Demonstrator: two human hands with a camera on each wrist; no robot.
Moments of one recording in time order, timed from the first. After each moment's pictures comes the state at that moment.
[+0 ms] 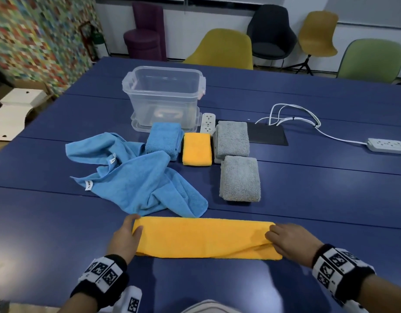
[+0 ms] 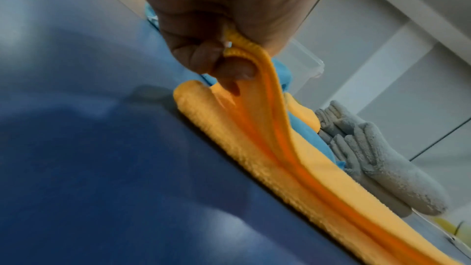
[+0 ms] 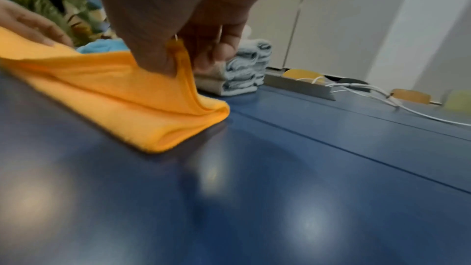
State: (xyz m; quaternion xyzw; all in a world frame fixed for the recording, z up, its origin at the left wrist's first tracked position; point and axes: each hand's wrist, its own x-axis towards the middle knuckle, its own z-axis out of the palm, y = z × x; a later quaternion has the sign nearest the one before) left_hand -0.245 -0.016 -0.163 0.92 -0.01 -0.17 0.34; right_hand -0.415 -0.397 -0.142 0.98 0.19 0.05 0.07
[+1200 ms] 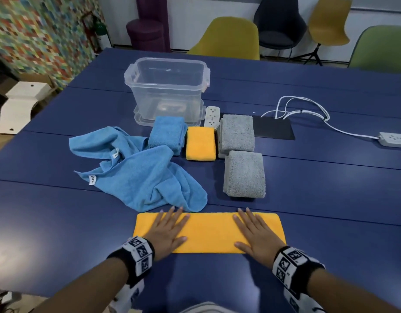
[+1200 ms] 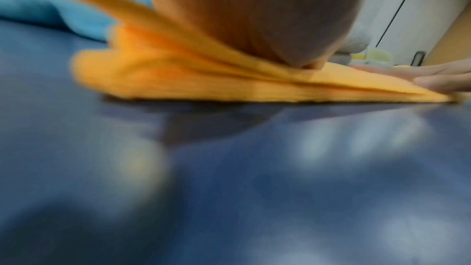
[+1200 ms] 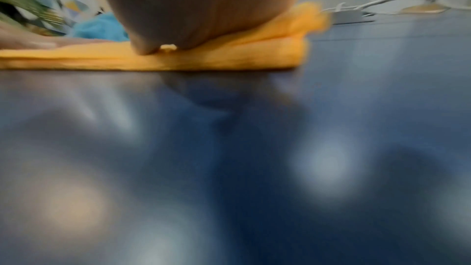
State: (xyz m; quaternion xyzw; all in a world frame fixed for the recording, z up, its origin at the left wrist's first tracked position) left_hand -0.247 -0.052 -0.208 0.88 -0.44 -0.15 -0.03; right_hand -0.387 -0.344 -0.215 1.00 0.05 -0.08 0.00
